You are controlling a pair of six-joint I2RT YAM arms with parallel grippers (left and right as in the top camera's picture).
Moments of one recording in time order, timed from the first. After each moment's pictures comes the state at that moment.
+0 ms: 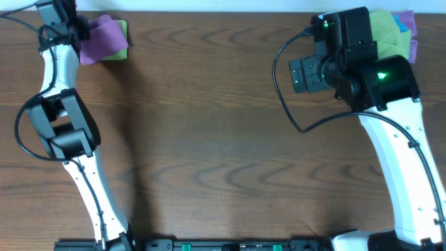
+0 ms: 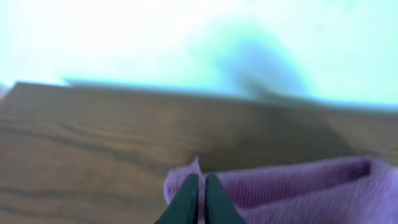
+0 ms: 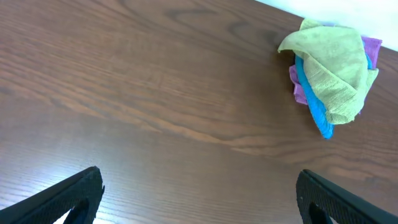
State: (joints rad) left arm 0.31 2.53 2.14 -0.16 0.02 0.19; right arm 0.28 1.56 1.77 -1.14 0.20 -0.03
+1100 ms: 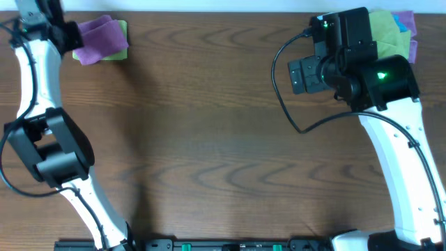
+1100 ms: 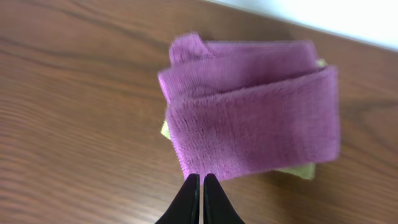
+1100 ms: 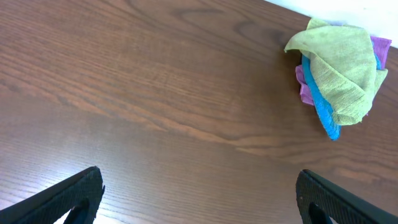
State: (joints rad) left arm 0.33 2.22 1.96 -0.64 0.05 0.03; right arm 0.28 1.56 1.77 -1.15 0.18 -0.03
